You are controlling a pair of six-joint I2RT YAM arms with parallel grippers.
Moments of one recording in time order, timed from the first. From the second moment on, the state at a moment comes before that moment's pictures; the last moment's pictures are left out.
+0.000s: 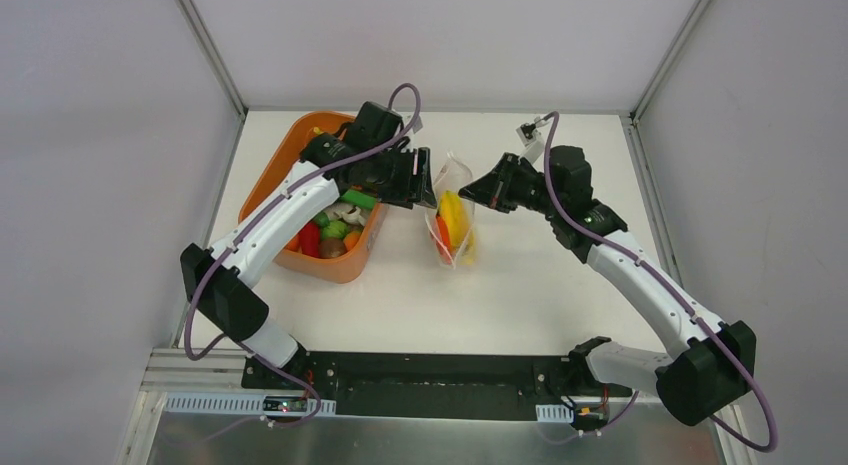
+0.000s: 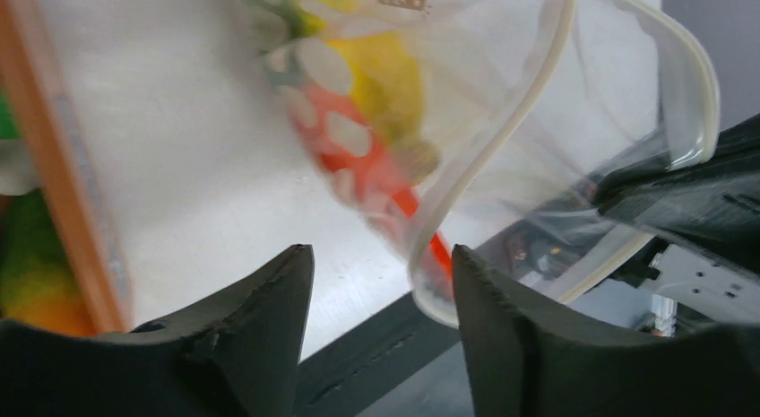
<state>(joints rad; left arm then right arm) -0.62 1.58 1.63 -0.91 0.28 -0.52 0.49 1.17 1.00 -0.12 -0.48 0.78</state>
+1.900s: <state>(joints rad) -0.23 1.27 1.23 -0.84 -0.14 -0.49 0.49 1.20 0.96 -0.05 -0.49 0.86</state>
